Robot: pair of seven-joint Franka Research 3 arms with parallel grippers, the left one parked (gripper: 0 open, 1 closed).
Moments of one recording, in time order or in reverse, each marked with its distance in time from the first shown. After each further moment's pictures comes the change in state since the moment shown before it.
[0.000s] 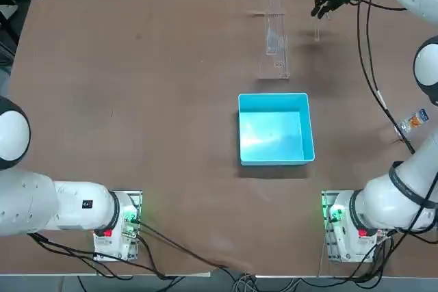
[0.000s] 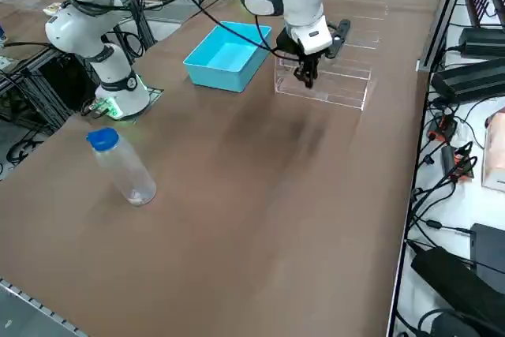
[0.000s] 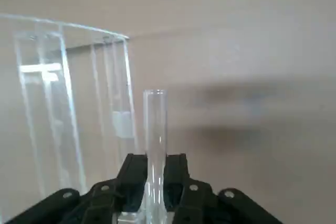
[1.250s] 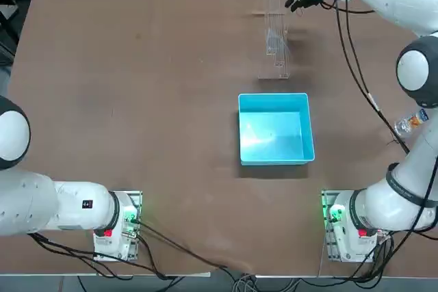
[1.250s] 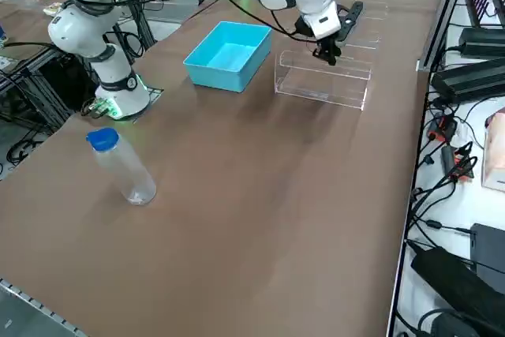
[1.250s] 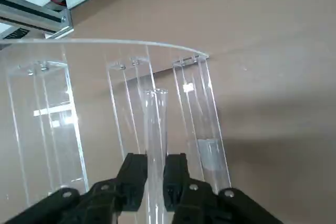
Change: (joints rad) arm 0.151 0.061 0.008 0.001 0.100 0.246 0.143
